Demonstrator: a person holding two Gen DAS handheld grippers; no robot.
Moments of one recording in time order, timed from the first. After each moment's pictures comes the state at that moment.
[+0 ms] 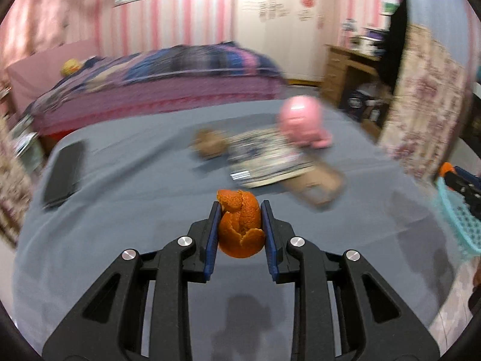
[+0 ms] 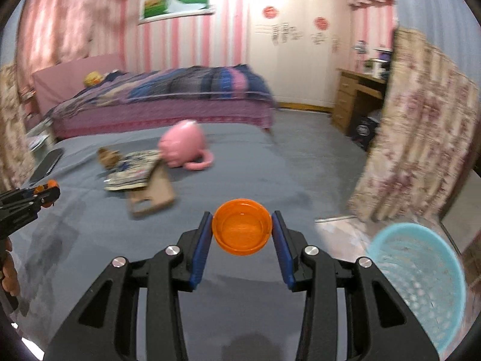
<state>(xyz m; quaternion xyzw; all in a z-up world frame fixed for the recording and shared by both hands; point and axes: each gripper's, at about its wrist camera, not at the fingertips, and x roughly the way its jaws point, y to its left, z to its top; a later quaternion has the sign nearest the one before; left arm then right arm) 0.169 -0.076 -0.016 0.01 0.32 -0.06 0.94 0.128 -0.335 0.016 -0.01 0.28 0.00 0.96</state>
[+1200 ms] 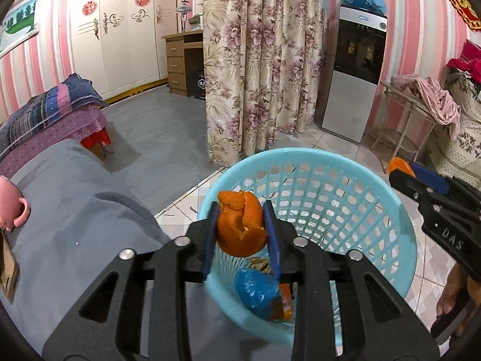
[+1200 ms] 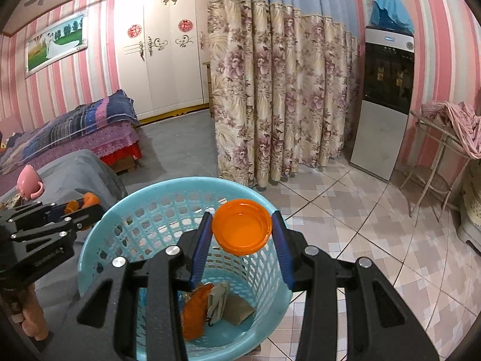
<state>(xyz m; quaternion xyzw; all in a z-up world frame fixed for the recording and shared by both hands) 0.152 -0.464 -0.041 0.12 0.31 -0.35 0.88 0.025 -0.602 -0.020 0.10 0.25 -0.25 0.93</state>
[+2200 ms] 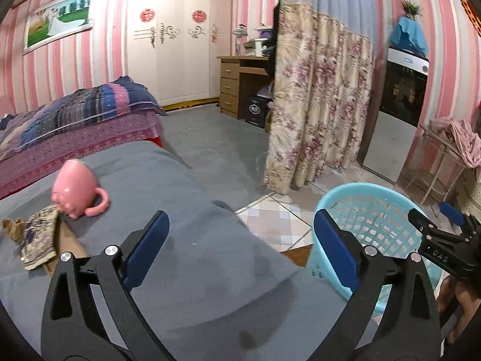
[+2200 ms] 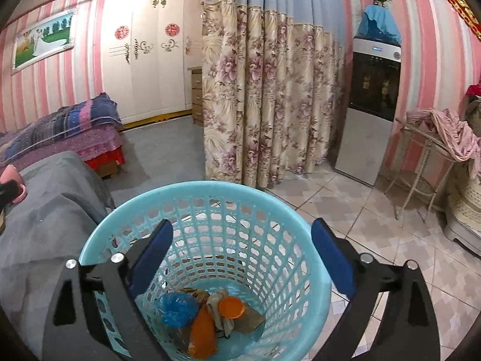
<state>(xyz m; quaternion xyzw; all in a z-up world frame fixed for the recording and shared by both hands) 0.181 -0.335 -0.005 0.05 0.26 -0.25 0.93 0.058 -0.553 -0.030 0.08 0.24 -0.31 0.92</state>
